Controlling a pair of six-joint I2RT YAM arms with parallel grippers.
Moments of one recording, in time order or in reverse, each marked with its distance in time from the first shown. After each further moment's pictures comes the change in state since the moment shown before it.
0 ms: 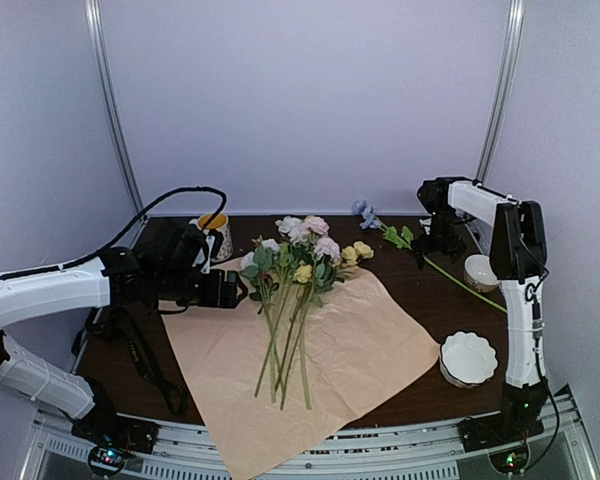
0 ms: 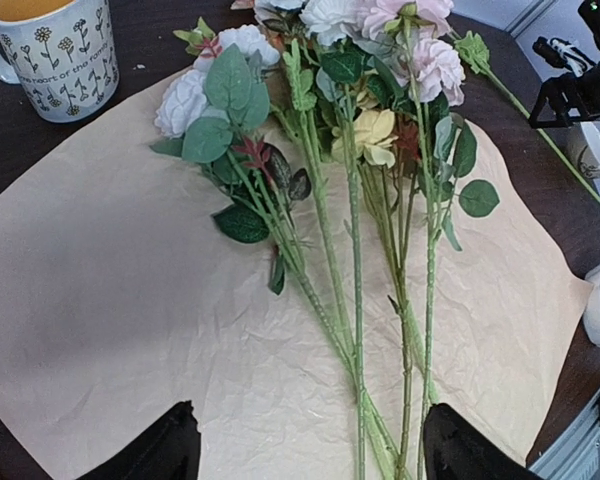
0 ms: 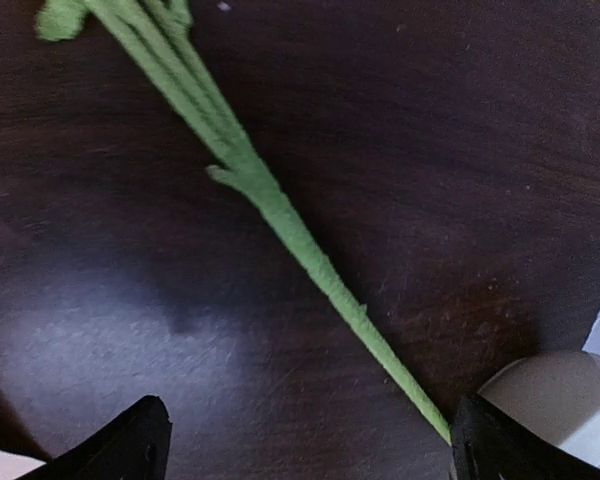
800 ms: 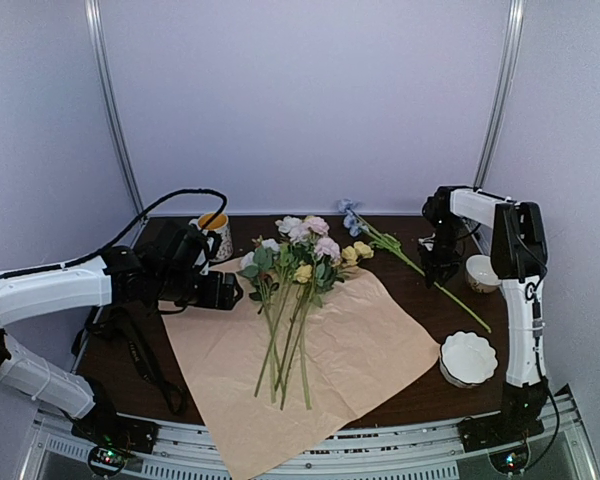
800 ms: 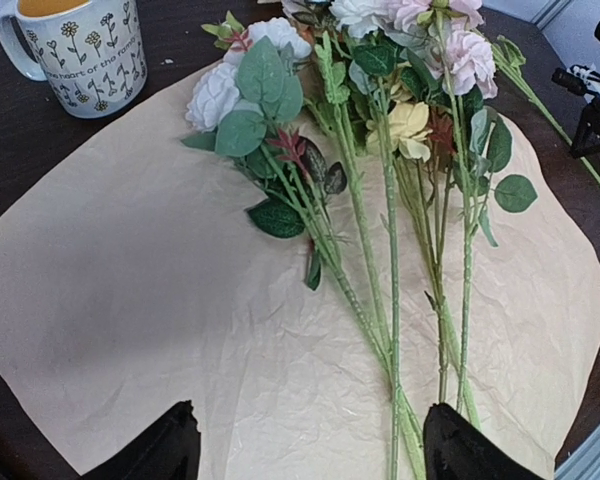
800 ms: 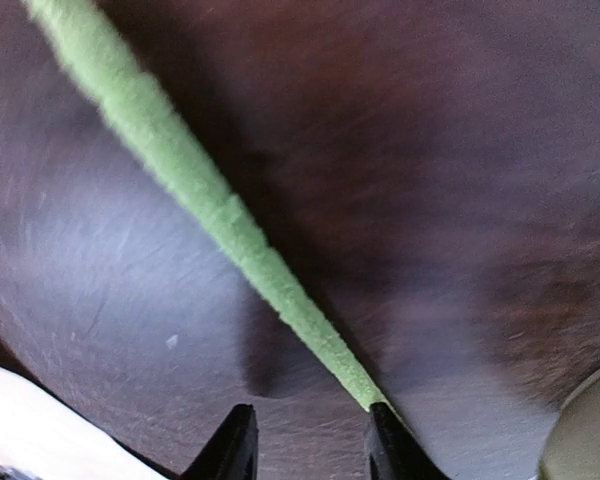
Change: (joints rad) left arm 0.006 0.012 0.006 -0.044 -0.051 0.033; right arm -0.057 0.089 -0.003 -0.169 -0.218 -0.106
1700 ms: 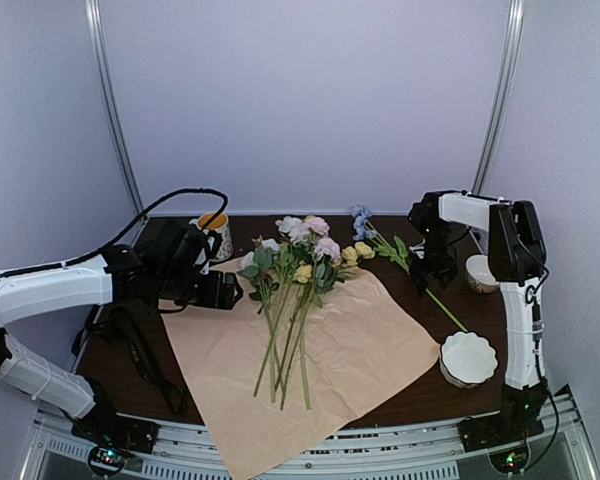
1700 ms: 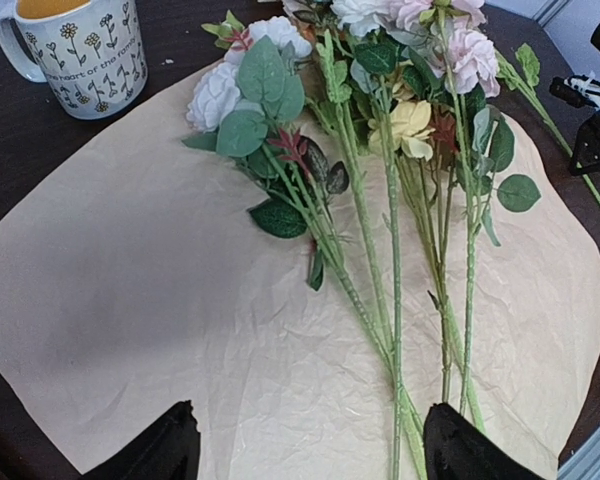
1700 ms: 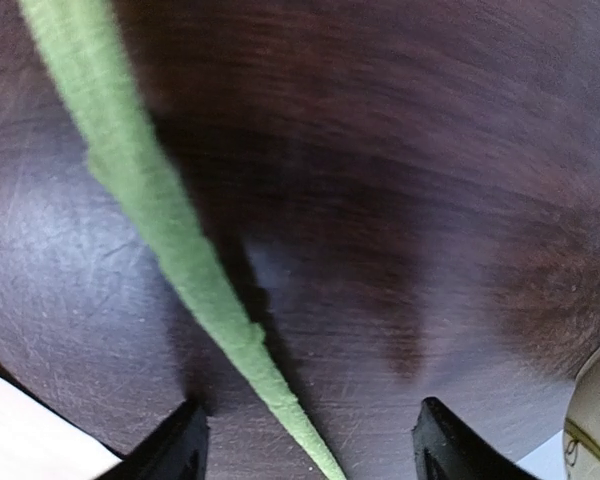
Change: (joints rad) left arm 0.006 0.006 0.008 -0.009 0.001 0.011; right arm 0.102 -0.081 -0.154 0.070 0.127 0.027
